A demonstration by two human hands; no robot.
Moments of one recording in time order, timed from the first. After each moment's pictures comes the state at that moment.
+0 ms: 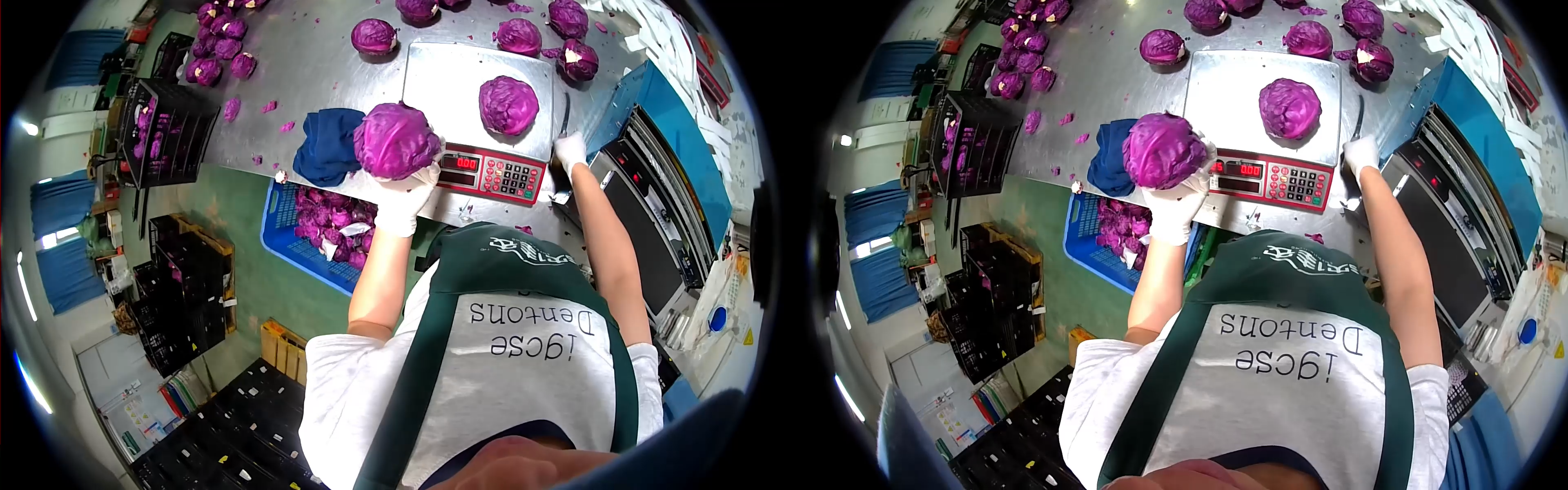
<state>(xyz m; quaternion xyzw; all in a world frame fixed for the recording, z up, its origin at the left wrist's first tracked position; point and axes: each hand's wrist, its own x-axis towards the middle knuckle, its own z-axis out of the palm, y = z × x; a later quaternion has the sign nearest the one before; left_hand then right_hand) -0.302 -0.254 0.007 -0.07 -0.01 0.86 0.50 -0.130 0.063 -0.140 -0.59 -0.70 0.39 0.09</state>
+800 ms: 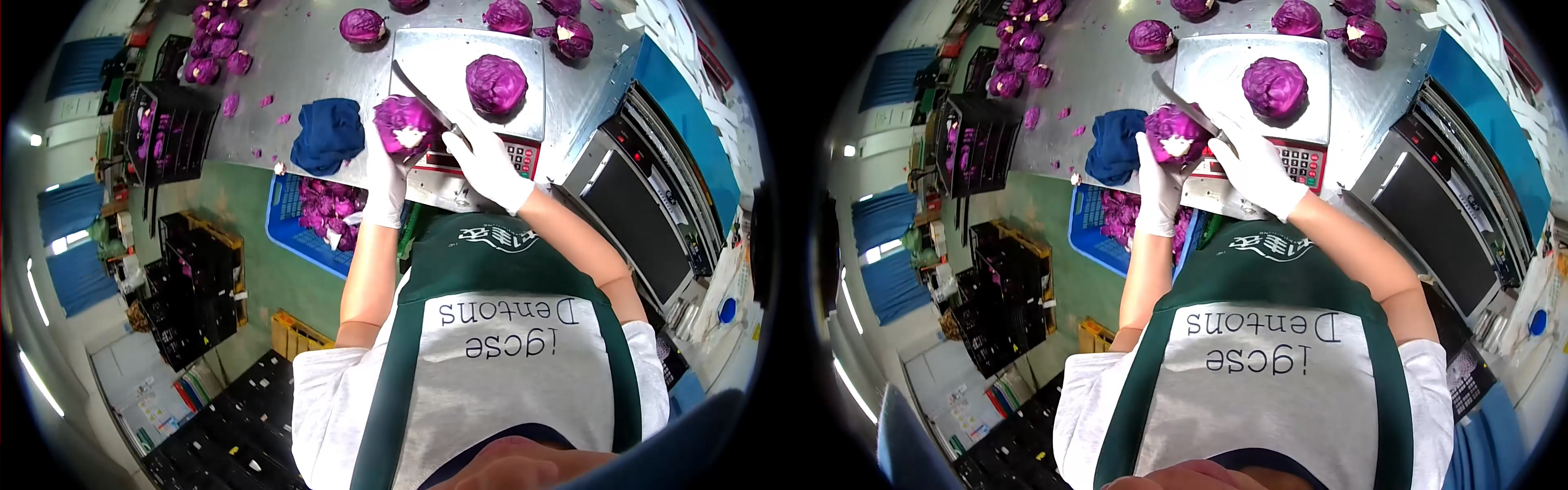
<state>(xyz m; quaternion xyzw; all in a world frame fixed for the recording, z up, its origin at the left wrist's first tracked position) -0.295 -0.252 0.010 0.00 0.53 0.77 0.35 -0.178 -0.112 0.030 -0.12 -0.83 0.49 0.24</state>
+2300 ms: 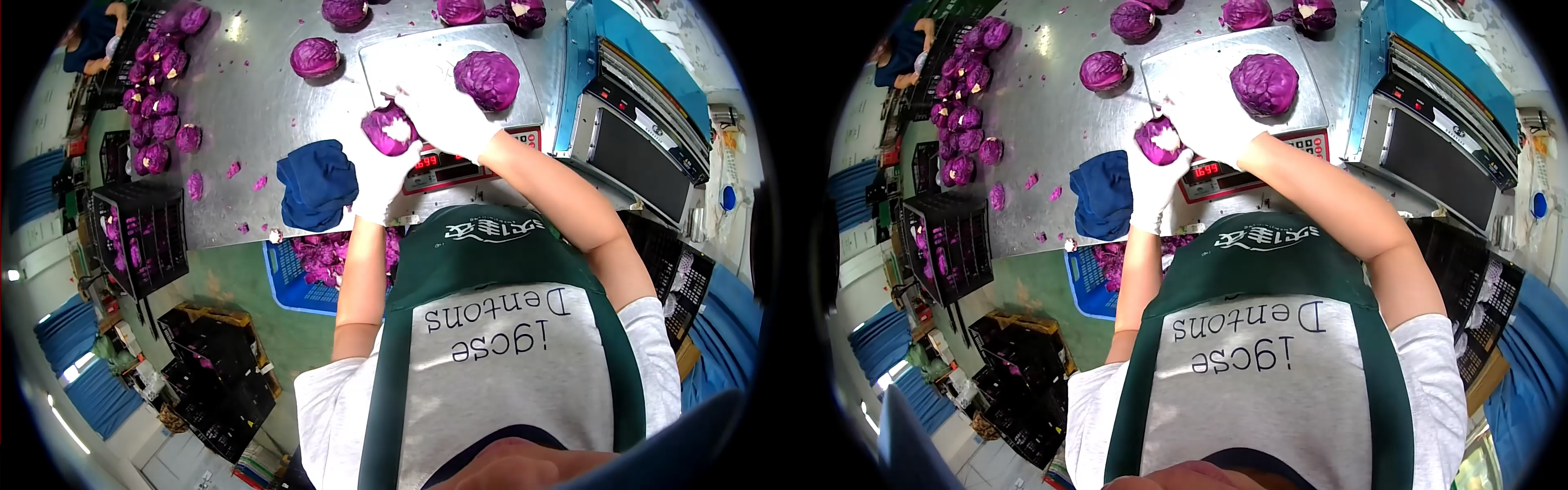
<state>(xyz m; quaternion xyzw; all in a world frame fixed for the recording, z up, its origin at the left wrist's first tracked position) -0.382 -0.248 -0.008 0.38 0.74 0.51 0.21 -0.289 -0.107 0.026 -0.16 -0.95 0.19 0.17</state>
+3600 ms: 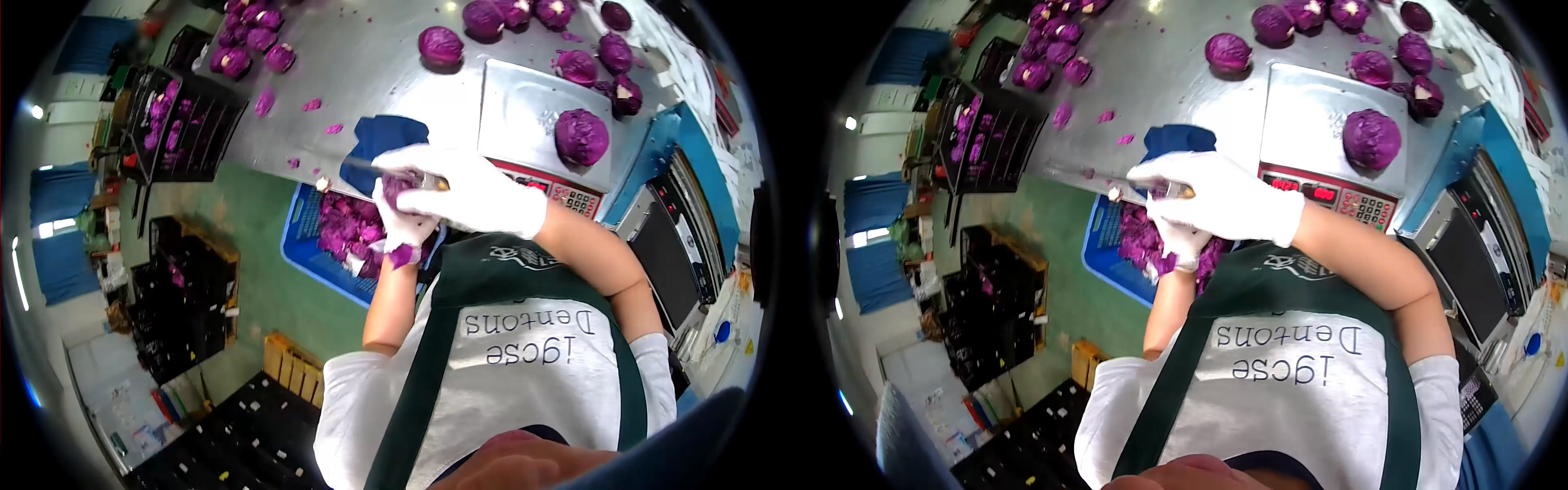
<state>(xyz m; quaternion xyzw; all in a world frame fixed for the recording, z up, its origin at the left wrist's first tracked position) -0.375 -0.376 -0.029 0.06 0.55 0.81 0.21 -0.325 -0.219 0.132 0.09 -0.75 0.66 0.02</state>
